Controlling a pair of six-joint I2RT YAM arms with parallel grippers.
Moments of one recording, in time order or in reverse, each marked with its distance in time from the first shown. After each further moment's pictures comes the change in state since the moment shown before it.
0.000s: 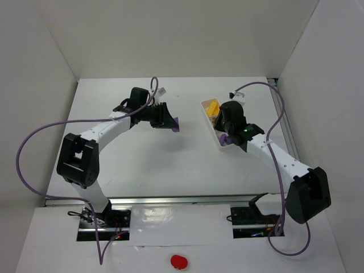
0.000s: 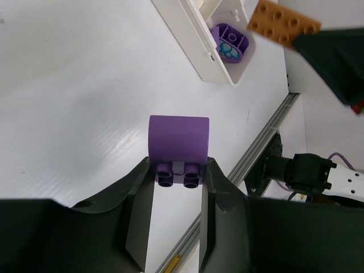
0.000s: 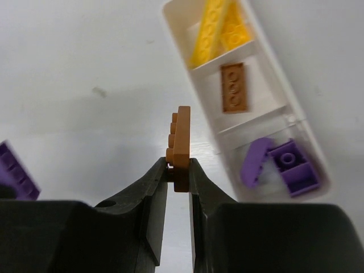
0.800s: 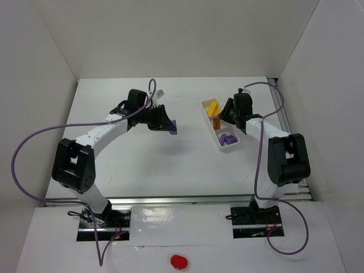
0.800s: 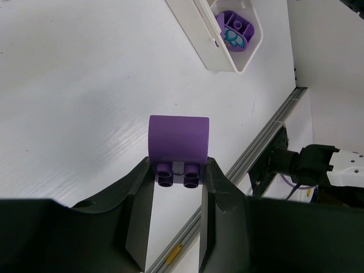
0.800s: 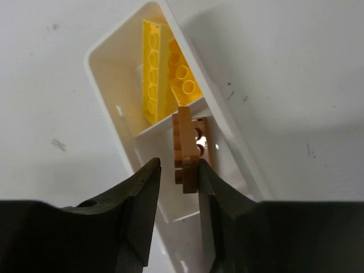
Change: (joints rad) left arm -0.003 -0.077 -0.047 -0.049 -0.026 0.025; right arm -0.296 0.364 0.060 0.264 -0.260 -0.011
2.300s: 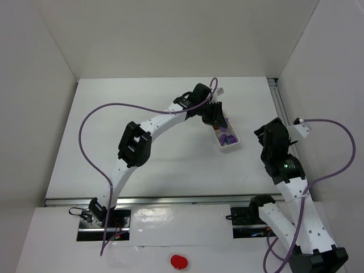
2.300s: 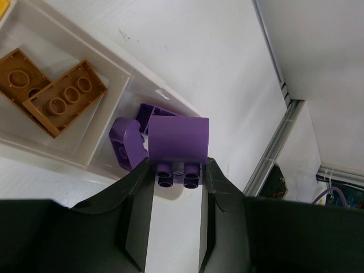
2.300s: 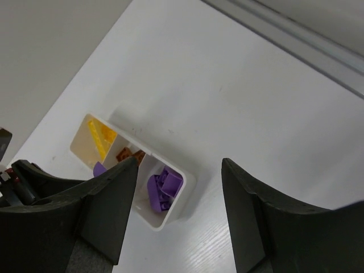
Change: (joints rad) left arm -0.350 0.756 0.984 -0.150 -0.111 -0.087; right arm -0.001 -0.922 -0.229 -0.552 0.592 0.290
